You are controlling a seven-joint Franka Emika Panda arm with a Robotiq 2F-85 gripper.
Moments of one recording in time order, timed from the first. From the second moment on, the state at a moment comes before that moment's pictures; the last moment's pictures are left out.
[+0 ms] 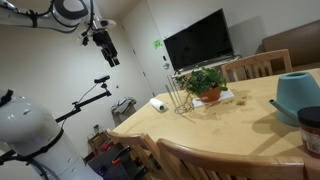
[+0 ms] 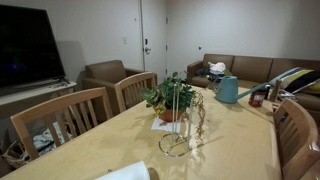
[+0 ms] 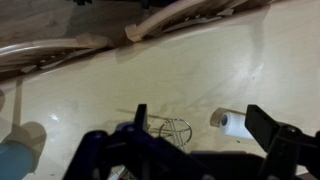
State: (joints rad) arm 0.13 -0.60 0.15 -2.35 0.16 1.78 0.18
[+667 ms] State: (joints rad) arm 0.14 -0.58 0.21 -2.30 0.01 1.78 0.08
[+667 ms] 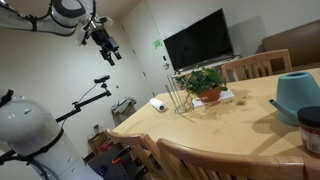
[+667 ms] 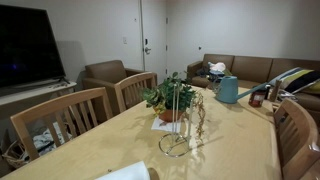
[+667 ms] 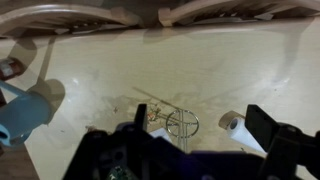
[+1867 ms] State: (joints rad) arm 0.25 -0.33 0.27 -2.12 -0.31 2.19 -0.25
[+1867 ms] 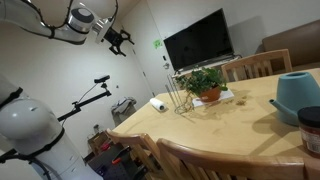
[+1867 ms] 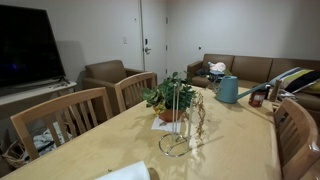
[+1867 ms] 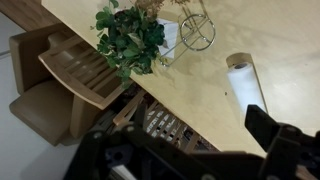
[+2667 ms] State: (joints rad) arm 0.31 -0.22 0.24 -2.11 -0.20 2.42 -0.55
